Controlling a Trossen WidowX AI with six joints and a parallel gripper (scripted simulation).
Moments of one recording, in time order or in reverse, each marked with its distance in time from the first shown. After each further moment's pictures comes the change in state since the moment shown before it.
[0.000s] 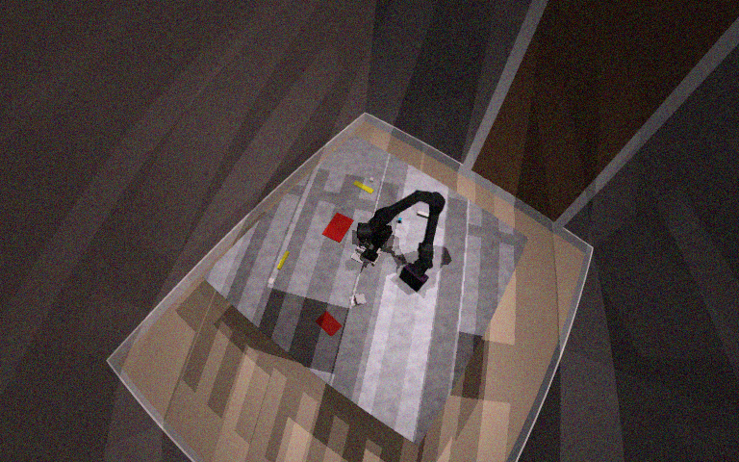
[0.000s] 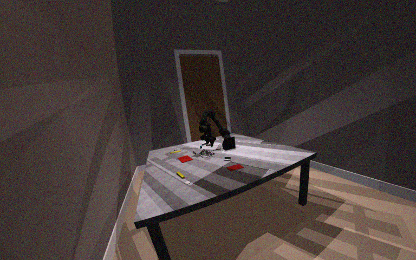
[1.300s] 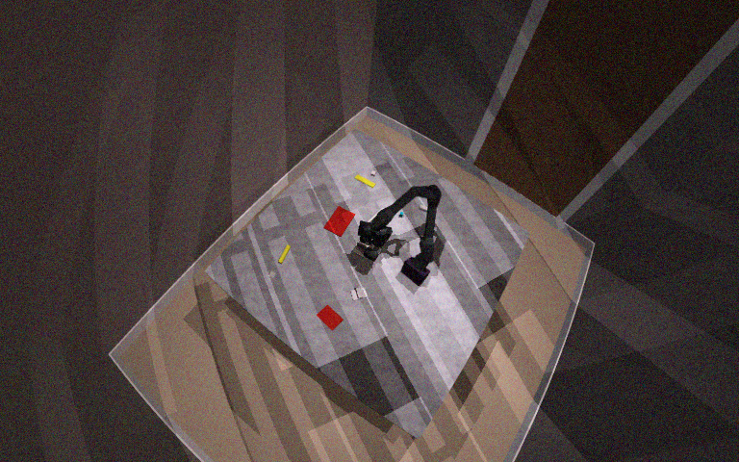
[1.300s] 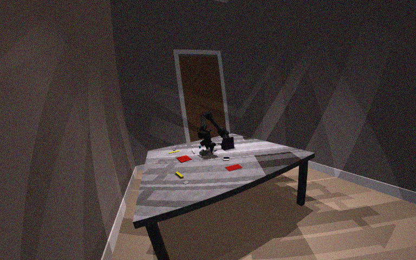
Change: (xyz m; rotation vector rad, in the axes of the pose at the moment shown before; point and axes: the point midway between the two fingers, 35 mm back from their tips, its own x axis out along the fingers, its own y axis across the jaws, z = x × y) arm 0.057 -0.001 -0.002 0.001 0.005 -0.004
